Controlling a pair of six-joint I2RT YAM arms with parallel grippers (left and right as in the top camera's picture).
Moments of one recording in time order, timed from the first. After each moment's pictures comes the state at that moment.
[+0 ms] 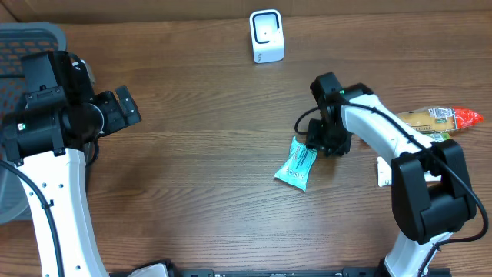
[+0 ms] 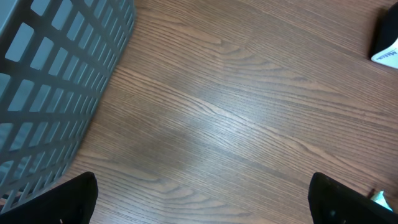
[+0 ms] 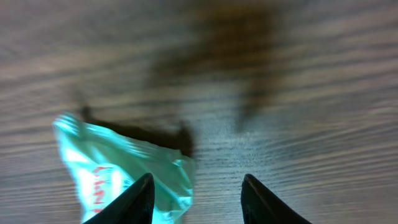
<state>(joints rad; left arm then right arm) 0.24 1.40 1.63 -1.28 0.01 -0.20 0.35 1.93 1.31 -0.95 -0.11 0.57</state>
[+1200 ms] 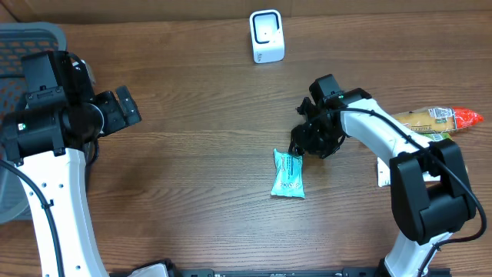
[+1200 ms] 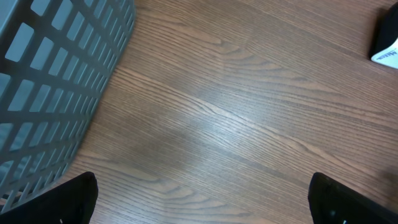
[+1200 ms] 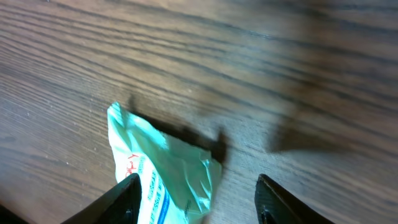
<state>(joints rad) 0.24 1.40 1.63 -1.28 0.01 -0.20 0.35 1.93 1.27 -0.84 -0.39 0.19</state>
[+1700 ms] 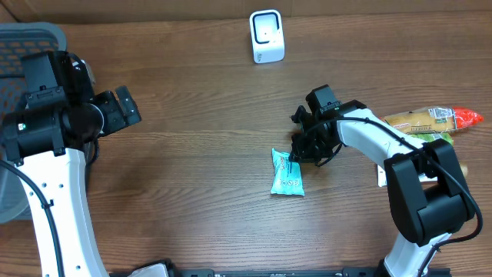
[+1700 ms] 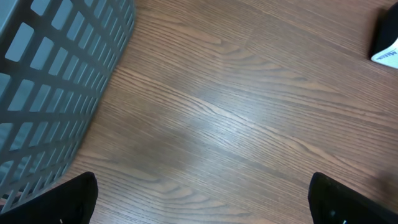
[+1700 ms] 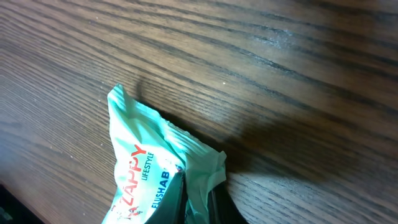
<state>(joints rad) 0.24 1.40 1.63 -1.28 0.01 -0.20 0.37 1.93 1.18 -0.72 -0.45 0.18</state>
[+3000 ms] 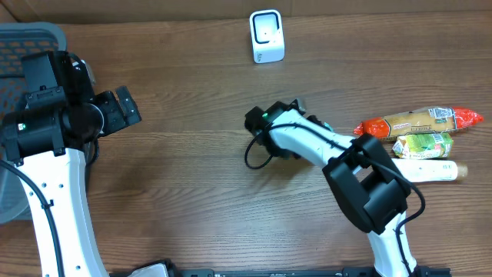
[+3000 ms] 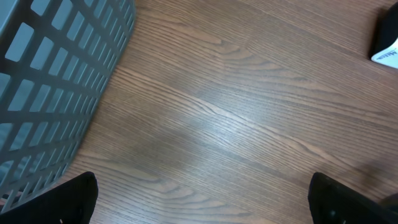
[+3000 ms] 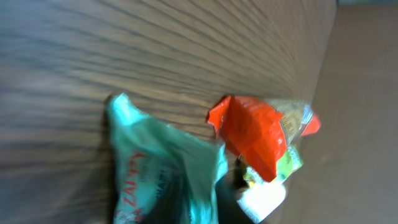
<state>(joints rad) 0.24 1.40 1.63 -1.28 0.01 -0.20 0.72 2.17 1.53 -1.25 0.88 0.45</state>
